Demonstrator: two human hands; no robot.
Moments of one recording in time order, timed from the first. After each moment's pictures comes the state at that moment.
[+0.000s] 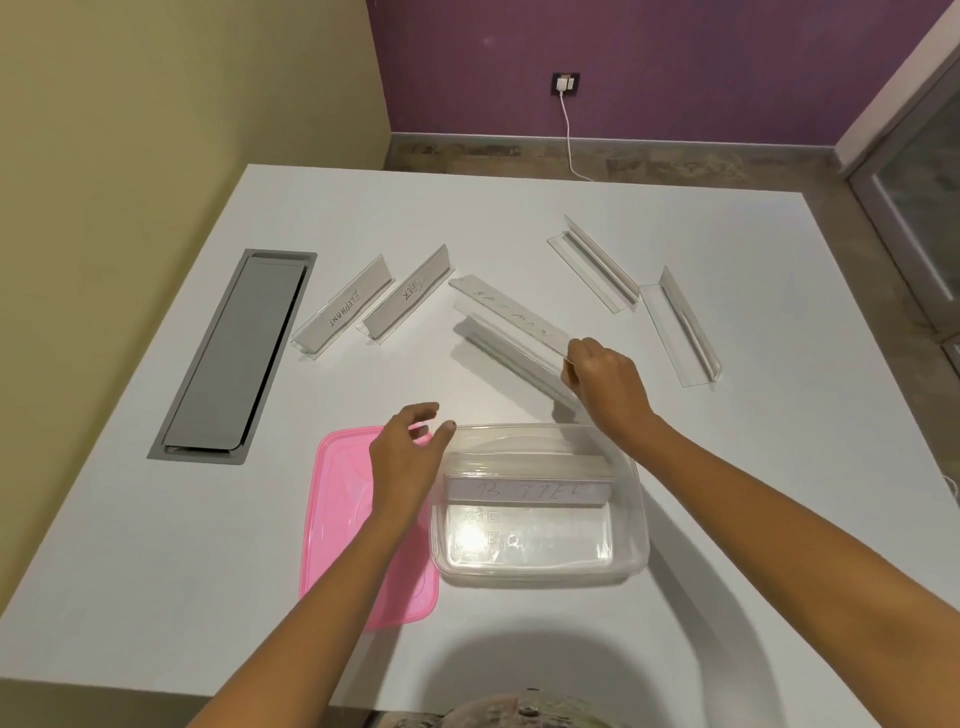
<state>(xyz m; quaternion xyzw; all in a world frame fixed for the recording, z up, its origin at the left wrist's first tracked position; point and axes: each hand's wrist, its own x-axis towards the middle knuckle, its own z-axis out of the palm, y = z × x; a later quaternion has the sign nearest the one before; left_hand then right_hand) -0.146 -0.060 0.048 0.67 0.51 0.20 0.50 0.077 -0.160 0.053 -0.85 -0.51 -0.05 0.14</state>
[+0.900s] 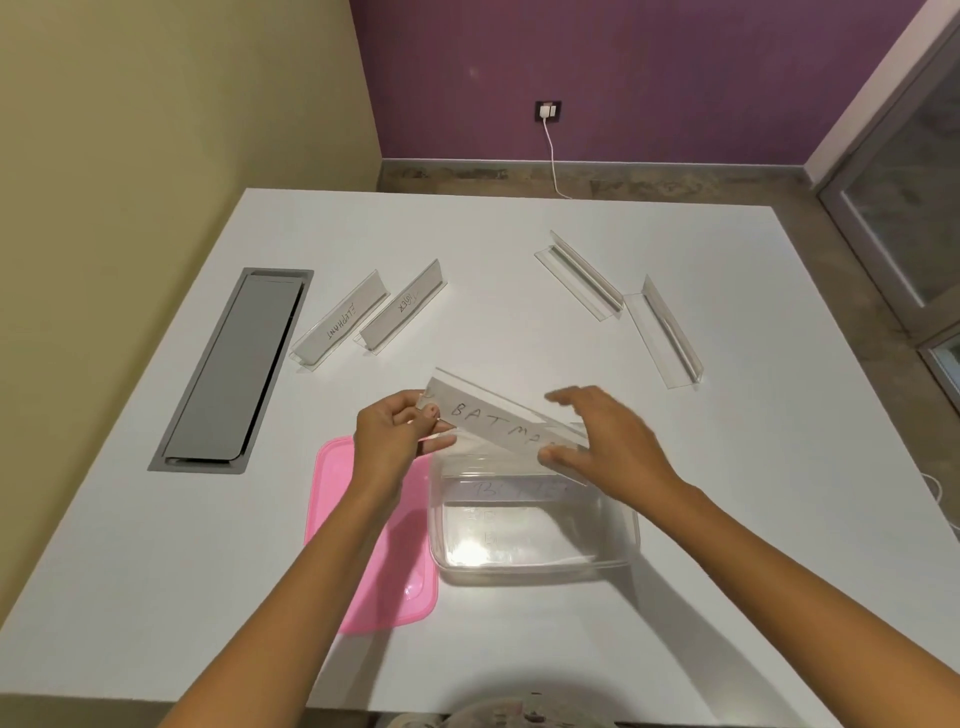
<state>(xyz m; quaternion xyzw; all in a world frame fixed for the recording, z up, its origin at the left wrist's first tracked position) -0.150 -0.052 0.093 0.52 0.44 0.23 0.69 0.015 -0.223 0.099 -0.86 -0.43 0.17 0.20</state>
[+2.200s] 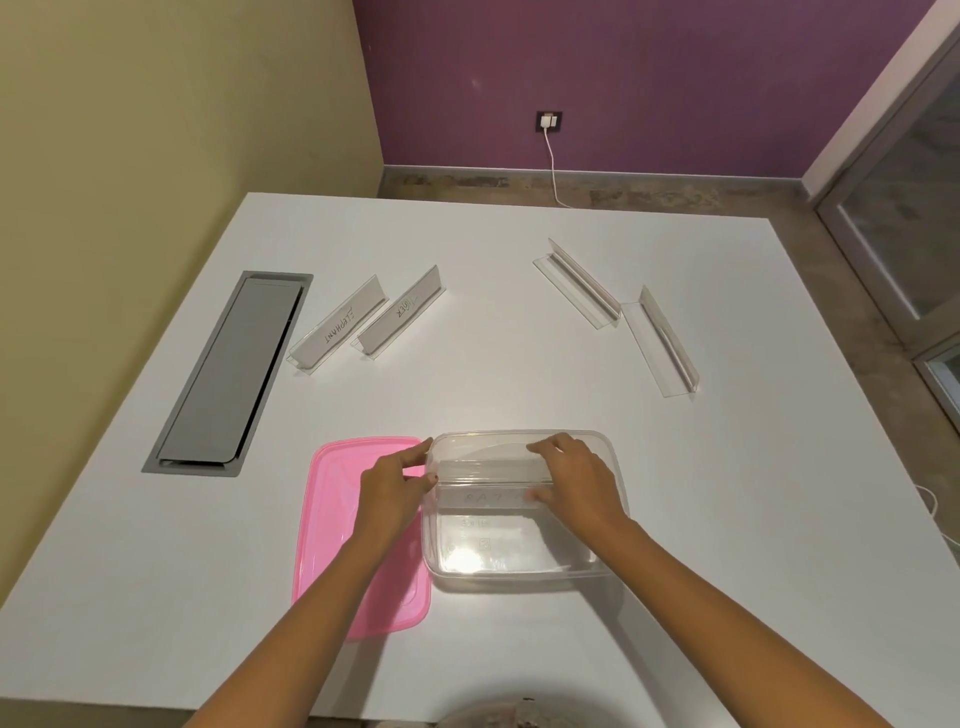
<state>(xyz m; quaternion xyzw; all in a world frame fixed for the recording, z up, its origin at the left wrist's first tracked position) -0.173 -0.065 0.038 0.72 0.48 0.07 0.50 -0.005 -0.217 0.027 -0.88 -0.43 0.17 0.11</state>
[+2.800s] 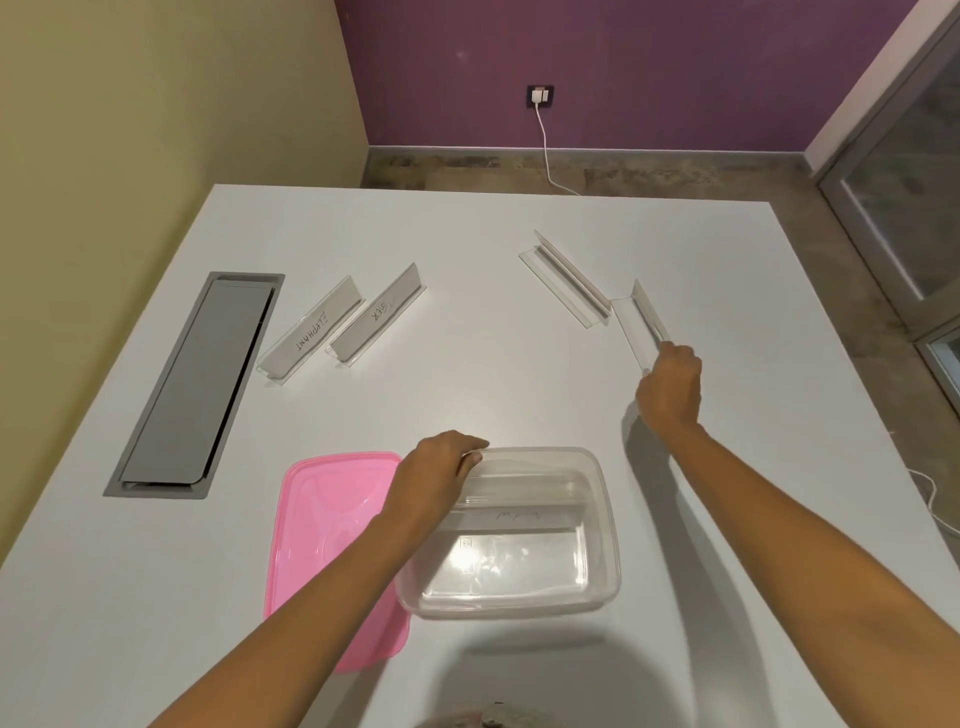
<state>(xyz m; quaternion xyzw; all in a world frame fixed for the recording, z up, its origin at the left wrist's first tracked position) -0.095 -0.070 0.042 0.90 0.30 -0.01 0.33 0.177 -0.207 0.014 -0.97 -0.19 0.02 0.14</state>
